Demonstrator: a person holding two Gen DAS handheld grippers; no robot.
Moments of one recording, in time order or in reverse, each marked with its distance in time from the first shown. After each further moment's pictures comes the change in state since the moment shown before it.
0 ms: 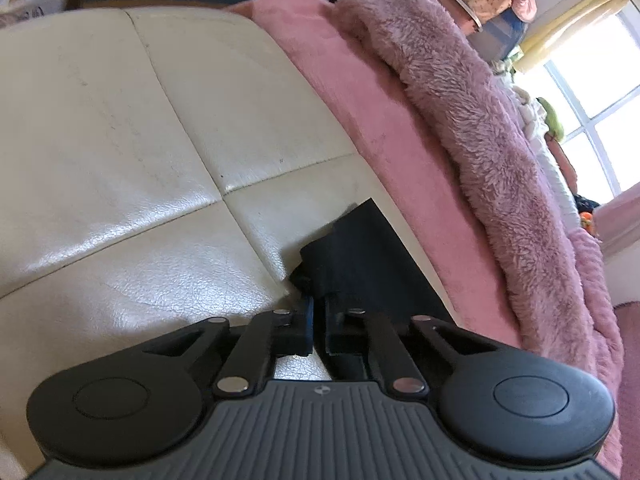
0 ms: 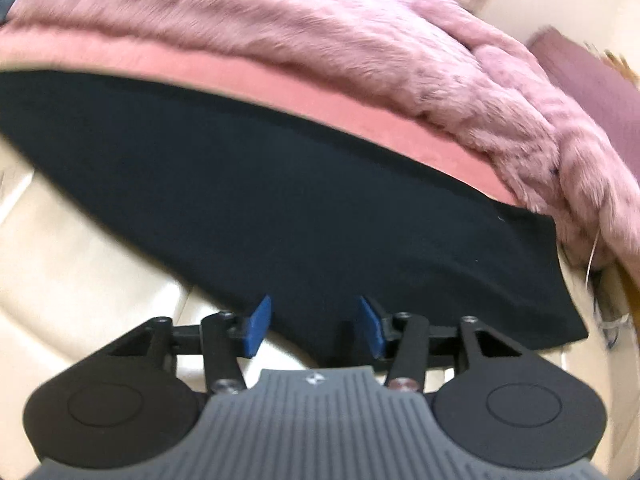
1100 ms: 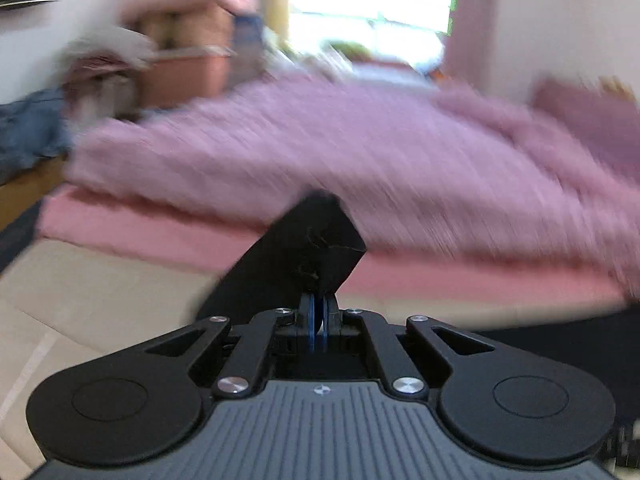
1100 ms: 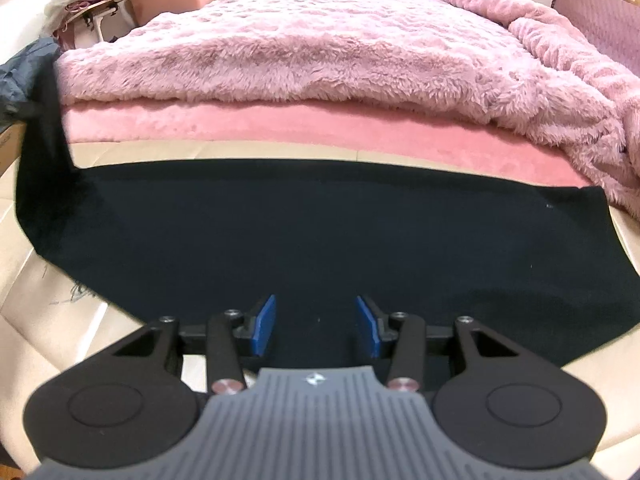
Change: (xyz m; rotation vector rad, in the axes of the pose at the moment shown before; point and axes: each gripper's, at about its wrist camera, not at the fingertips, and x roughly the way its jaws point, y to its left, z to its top) left arm -0.083 -0.205 -0.194 0.908 -0.122 -0.098; right arm -0.010 0.027 0.040 0.154 -0.019 0.272
